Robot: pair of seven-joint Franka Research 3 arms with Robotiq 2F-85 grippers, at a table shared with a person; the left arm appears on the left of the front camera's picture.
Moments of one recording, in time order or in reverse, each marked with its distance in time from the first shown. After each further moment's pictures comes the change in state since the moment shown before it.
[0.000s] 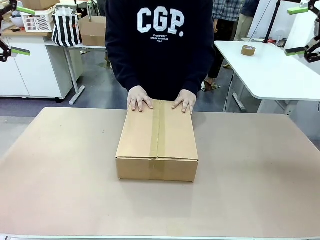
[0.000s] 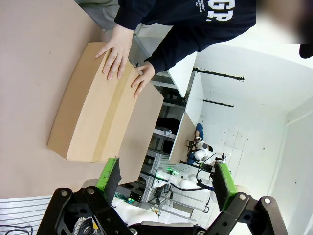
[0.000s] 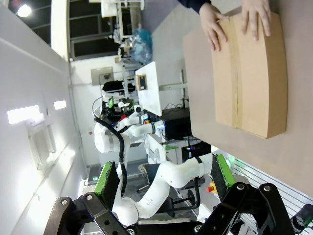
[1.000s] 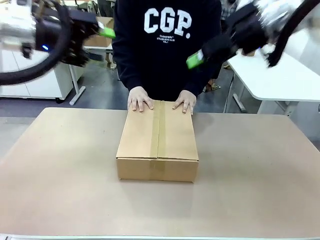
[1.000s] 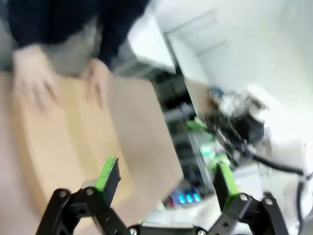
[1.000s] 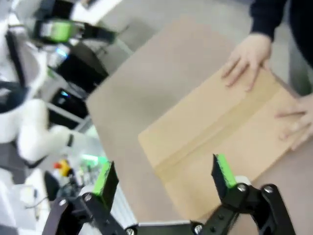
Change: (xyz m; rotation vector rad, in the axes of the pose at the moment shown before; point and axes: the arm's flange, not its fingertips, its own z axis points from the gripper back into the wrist) left arm -0.074 -0.005 -0.179 -0.183 0.164 -0.631; right arm -0.033 0.009 -0.244 -0.299 0.208 1.015
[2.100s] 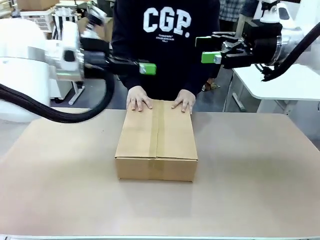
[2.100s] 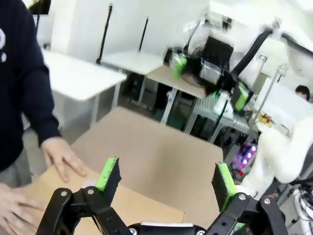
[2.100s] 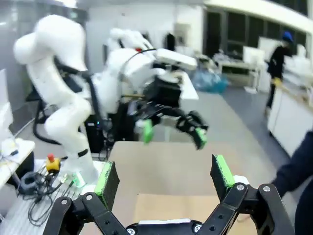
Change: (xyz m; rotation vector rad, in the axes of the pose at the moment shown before) left arm -0.024 0.009 -0.077 -0.252 -0.077 -0.828; right arm -0.031 -0.032 0.030 0.377 -0.562 0.689
